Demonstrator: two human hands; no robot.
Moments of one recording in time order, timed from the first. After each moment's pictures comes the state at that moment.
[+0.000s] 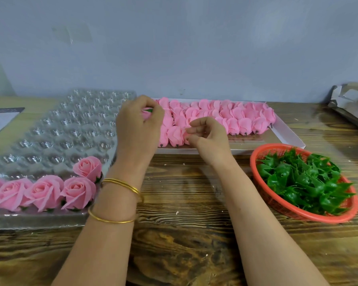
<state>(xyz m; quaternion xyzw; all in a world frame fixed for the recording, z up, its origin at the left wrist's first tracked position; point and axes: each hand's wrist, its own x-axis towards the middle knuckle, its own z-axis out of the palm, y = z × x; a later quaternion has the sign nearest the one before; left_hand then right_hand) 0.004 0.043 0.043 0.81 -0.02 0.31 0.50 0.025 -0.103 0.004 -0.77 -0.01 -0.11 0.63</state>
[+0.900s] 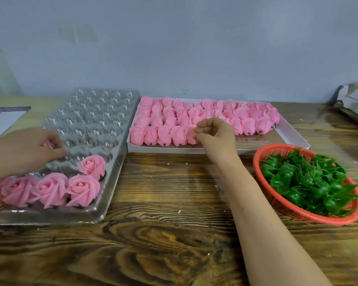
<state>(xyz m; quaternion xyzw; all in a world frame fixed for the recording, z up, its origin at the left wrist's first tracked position) -0.004 0.258 0.020 0.97 0.07 0.09 0.19 0.023 -0.107 0.008 -0.78 0.03 -0.12 0.62</state>
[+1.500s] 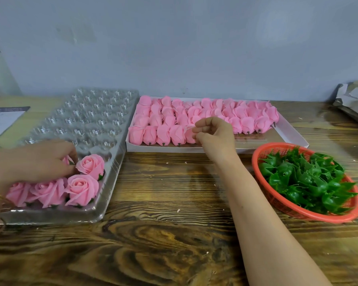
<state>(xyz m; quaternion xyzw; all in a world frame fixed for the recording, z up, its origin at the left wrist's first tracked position) 0.006 0.239 0.015 1.00 -0.01 -0.09 0.02 0.025 -0.109 0.007 -0.77 0.03 -0.11 0.62</state>
